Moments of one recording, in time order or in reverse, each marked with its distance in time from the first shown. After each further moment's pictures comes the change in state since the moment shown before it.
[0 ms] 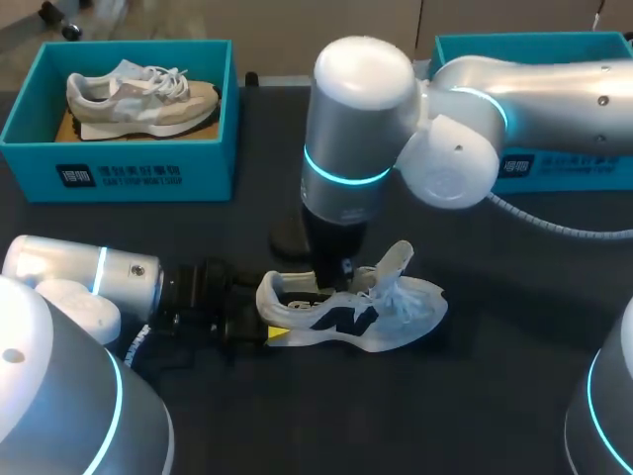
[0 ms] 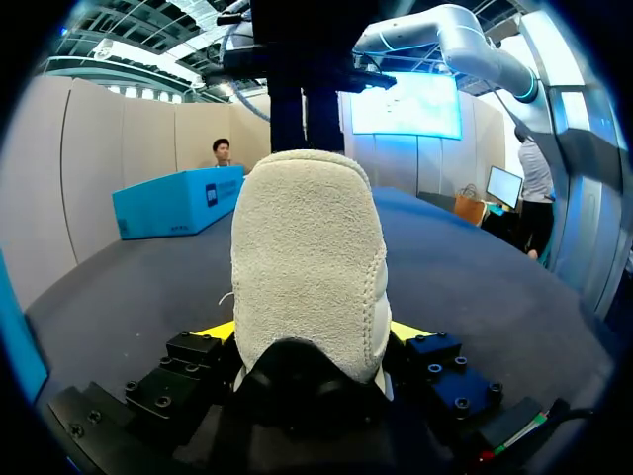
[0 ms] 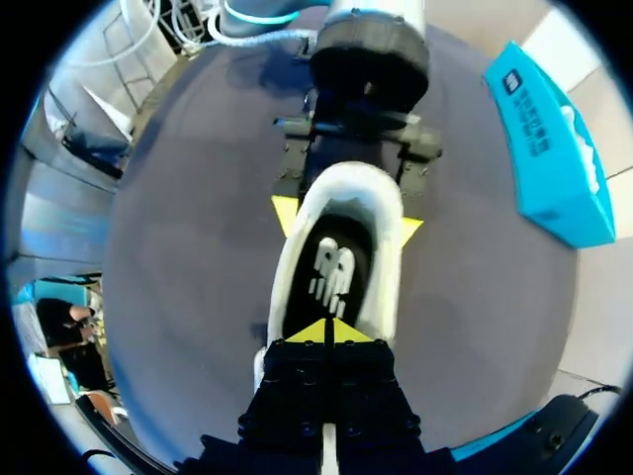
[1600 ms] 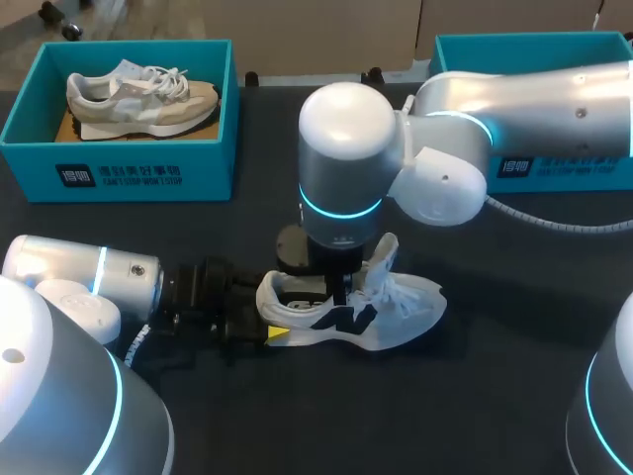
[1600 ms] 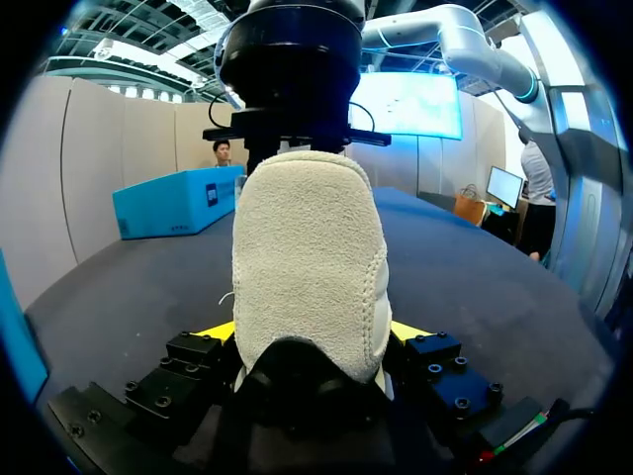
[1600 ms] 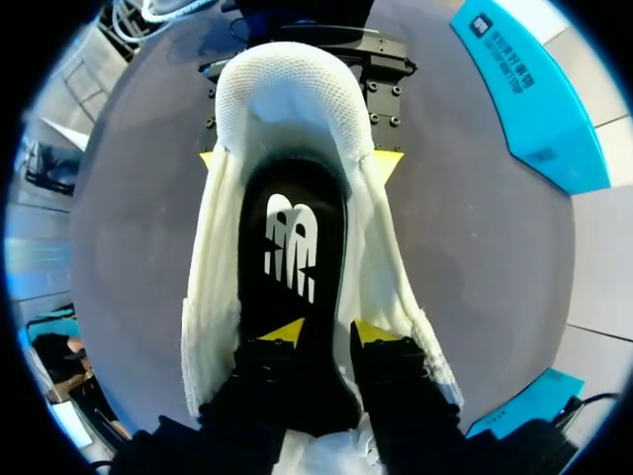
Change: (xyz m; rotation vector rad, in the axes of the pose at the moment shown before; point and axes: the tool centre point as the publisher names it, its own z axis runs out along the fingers) left arm -0.001 0.000 0.000 0.000 -0.001 -0.001; right arm -0.017 -0.023 0.034 0.089 -0.097 0.146
